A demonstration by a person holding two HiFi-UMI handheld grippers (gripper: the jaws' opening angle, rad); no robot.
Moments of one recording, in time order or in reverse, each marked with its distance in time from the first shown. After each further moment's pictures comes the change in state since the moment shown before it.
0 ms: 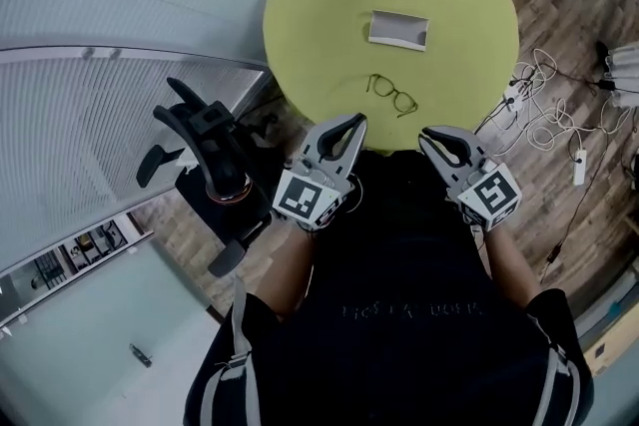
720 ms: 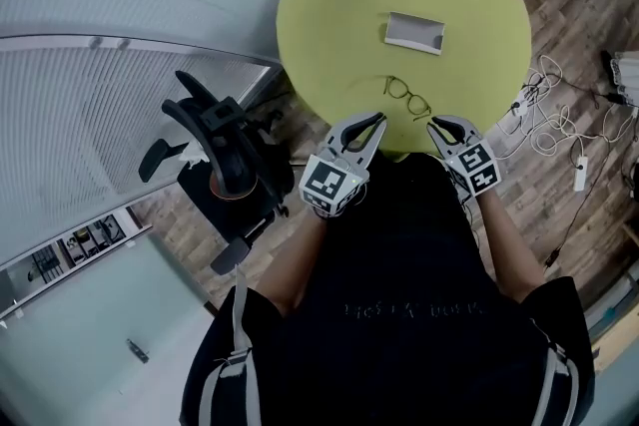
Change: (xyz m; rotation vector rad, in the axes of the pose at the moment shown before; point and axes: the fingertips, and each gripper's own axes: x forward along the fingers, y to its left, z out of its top) left arm 0.010 0.014 -0.063 -0.046 0.130 -0.044; right arm 0.056 -0.056 -0.131 -0.001 0.352 -0.104
